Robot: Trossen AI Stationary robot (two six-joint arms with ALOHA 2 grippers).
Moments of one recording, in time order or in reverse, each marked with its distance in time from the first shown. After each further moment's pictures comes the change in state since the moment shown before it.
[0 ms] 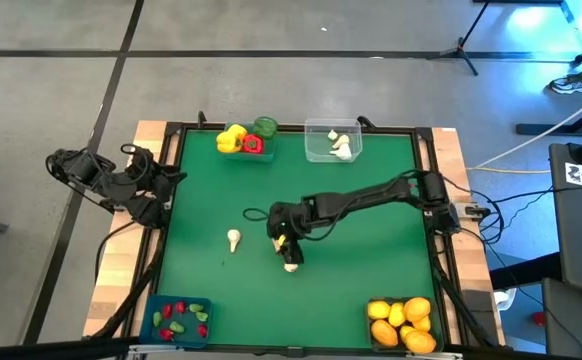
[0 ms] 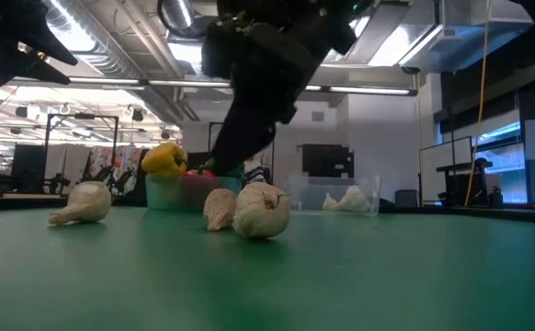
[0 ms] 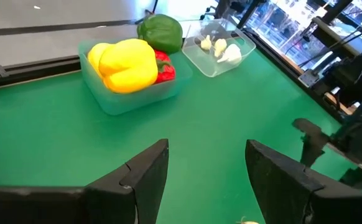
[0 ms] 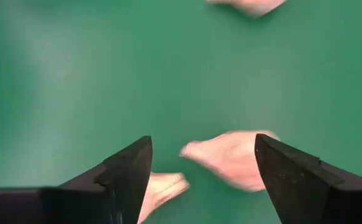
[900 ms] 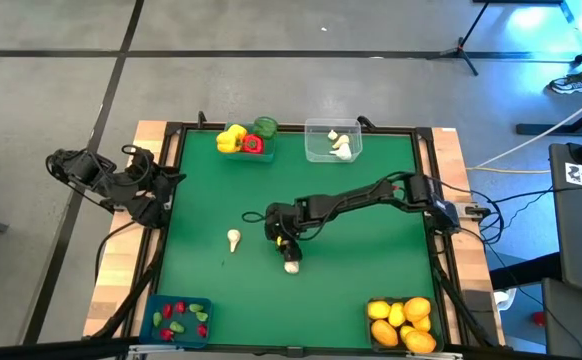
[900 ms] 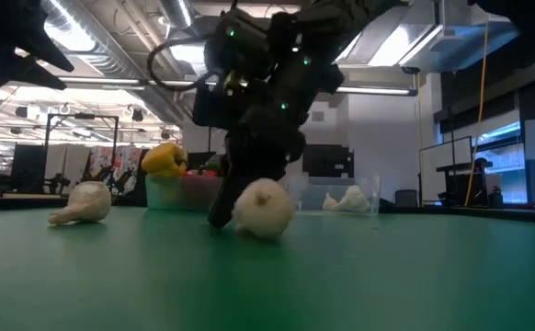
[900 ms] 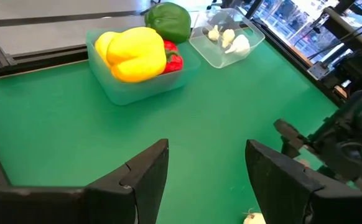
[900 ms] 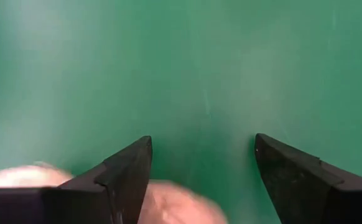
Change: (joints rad) left arm 0.000 0.000 0.000 -0.054 0.020 -0.045; right arm -0.018 0.123 0.001 0.051 -0.008 -0.134
